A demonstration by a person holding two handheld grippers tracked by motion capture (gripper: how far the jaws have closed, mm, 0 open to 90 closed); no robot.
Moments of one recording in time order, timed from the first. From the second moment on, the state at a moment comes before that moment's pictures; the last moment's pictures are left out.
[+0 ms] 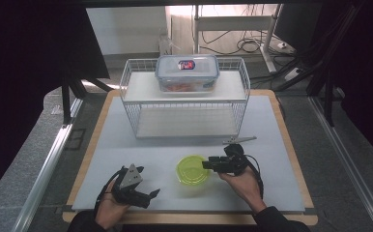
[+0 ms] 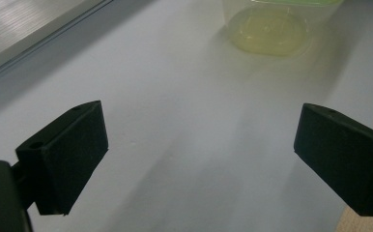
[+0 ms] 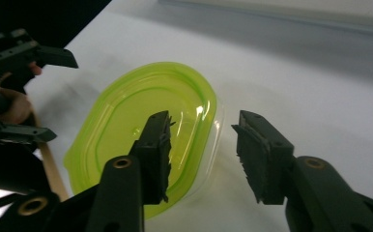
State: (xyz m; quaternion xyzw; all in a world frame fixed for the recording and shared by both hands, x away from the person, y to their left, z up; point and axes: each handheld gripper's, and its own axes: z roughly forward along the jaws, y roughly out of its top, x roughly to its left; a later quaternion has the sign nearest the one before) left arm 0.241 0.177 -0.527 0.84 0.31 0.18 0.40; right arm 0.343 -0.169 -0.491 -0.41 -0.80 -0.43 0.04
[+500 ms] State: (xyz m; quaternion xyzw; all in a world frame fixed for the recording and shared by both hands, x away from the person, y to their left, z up) left arm 0.241 0.177 -0.527 0.84 0.31 0.18 0.40; right arm 0.347 -0.171 -0.494 -0.43 -0.77 -0.45 0.14
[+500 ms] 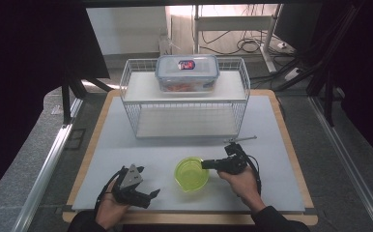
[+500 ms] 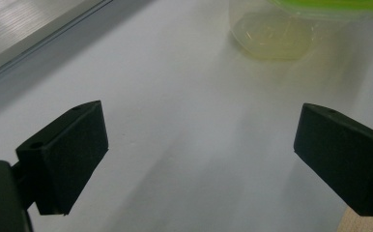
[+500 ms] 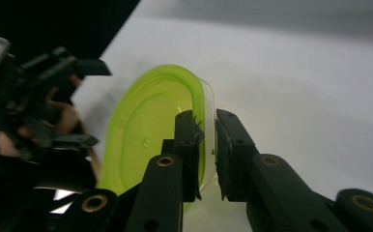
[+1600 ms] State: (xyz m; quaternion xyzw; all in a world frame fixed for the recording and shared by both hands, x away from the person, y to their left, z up) left arm 0.241 0.176 -0.528 0.85 0.31 0.18 0.39; right arm 0.369 -0.168 -0.505 -0.46 -0.75 -0.44 0.19
